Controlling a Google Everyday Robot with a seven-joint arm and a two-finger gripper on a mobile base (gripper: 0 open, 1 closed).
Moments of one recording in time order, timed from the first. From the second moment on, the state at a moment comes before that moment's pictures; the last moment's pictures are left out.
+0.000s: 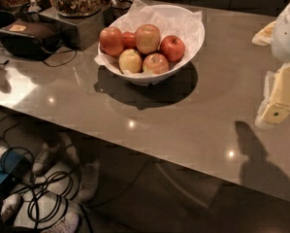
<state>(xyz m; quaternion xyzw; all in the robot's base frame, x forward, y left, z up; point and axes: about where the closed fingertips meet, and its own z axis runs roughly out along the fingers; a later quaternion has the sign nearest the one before) 0.438 -0.217 0.976 -0.60 0.78 -0.03 0.16</state>
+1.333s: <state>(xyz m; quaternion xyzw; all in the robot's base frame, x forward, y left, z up) 0.503 -0.142 1.021 -0.63 0.76 -0.01 0.17</state>
